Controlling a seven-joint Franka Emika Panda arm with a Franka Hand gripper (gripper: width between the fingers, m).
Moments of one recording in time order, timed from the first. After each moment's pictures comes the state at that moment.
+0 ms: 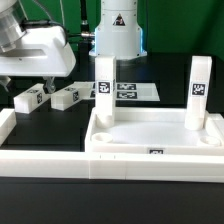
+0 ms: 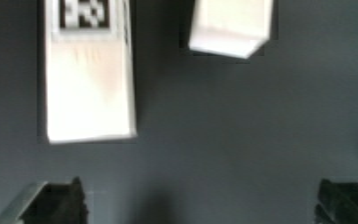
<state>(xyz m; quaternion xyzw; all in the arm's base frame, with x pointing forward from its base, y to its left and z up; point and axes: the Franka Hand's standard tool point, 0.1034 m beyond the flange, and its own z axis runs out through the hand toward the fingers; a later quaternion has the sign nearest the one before) 0.463 -0.191 0.048 -0.96 0.18 0.19 0.08</state>
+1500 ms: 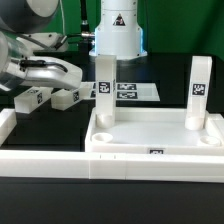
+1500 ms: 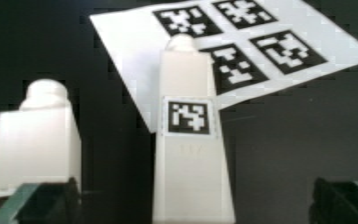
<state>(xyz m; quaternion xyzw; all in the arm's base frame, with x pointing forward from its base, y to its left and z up) 0.428 -0.156 0.040 -0.85 0.19 0.45 0.17</state>
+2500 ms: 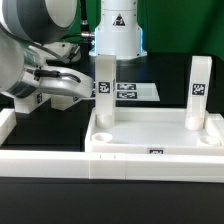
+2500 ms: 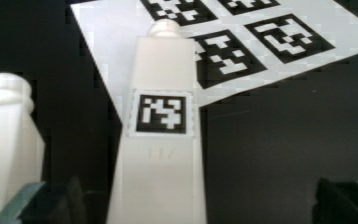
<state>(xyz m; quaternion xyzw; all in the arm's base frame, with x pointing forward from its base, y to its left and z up) 0.424 -0.137 0.025 -0.85 0.20 0.46 0.16</state>
